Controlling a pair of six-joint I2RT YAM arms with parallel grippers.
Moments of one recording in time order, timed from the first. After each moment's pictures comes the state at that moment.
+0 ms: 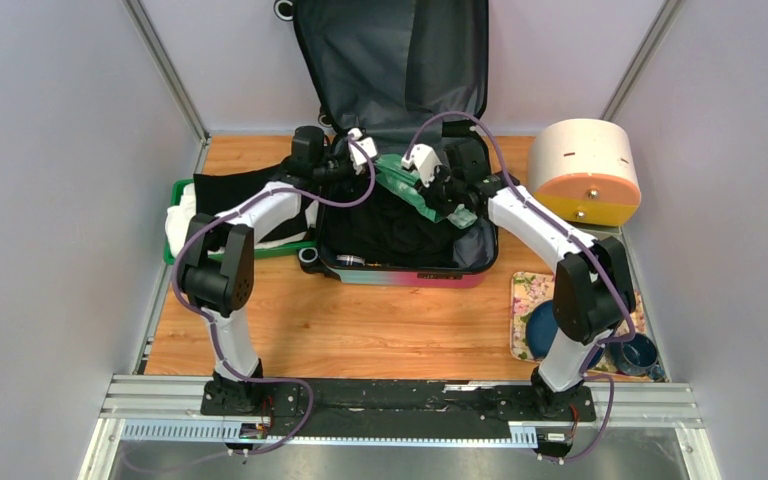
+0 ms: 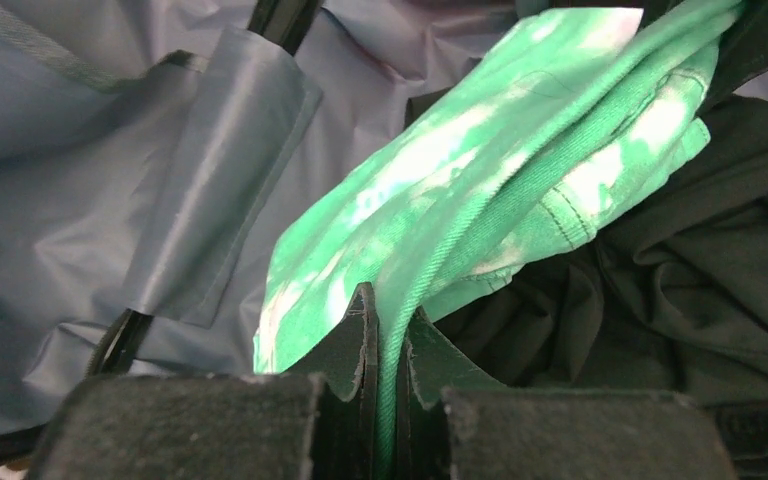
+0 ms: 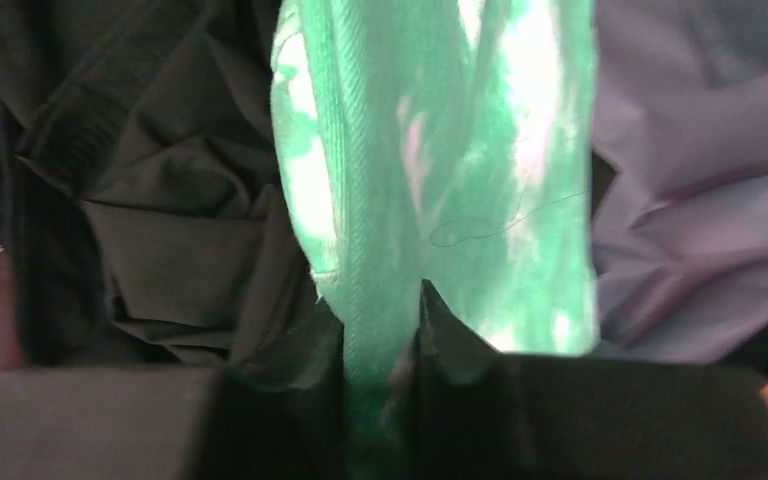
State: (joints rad) left arm -0.32 1.88 1.35 0.18 0.79 0.63; right arm 0.46 1.74 1.39 -0.43 -0.23 -0.49
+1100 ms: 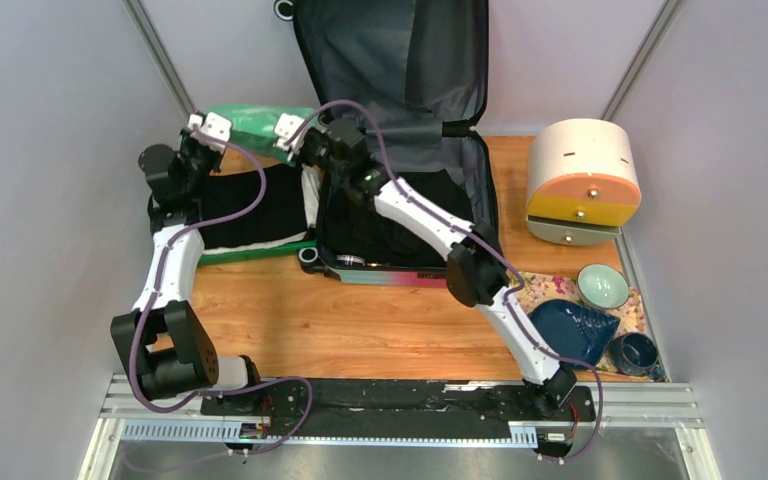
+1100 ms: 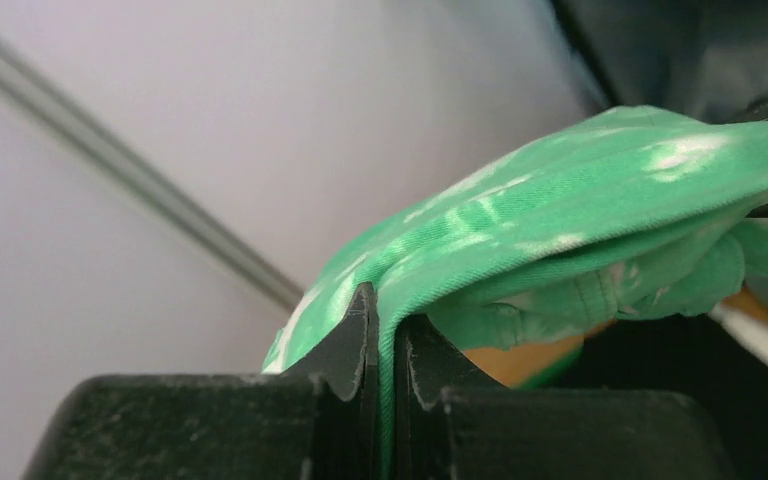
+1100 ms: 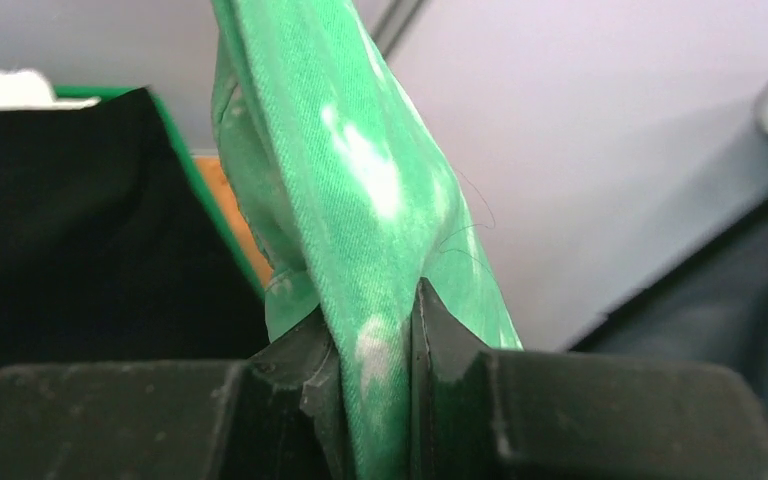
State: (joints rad) left arm 0.22 1.36 1.09 0.41 0.47 0.53; right arm 0.78 2.44 2.42 0.10 -0.23 -0.54
